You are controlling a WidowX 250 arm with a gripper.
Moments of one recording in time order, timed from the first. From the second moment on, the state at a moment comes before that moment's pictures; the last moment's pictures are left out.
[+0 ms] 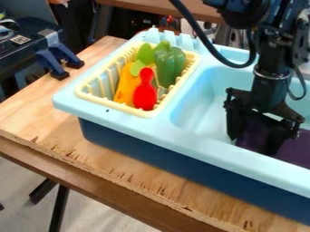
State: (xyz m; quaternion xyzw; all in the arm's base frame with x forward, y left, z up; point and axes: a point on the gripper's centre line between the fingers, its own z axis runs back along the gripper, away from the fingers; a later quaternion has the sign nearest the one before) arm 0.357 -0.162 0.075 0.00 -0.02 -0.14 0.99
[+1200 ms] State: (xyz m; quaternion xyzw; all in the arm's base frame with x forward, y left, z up) arm 0.383 -0.141 0.100 -0.05 -0.07 -0.08 0.99
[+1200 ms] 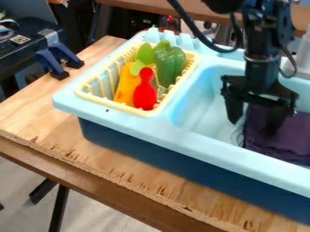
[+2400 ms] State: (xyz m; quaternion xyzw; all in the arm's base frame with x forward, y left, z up) arm 0.346 -0.114 0.245 -0.11 -0.05 -0.21 0.97
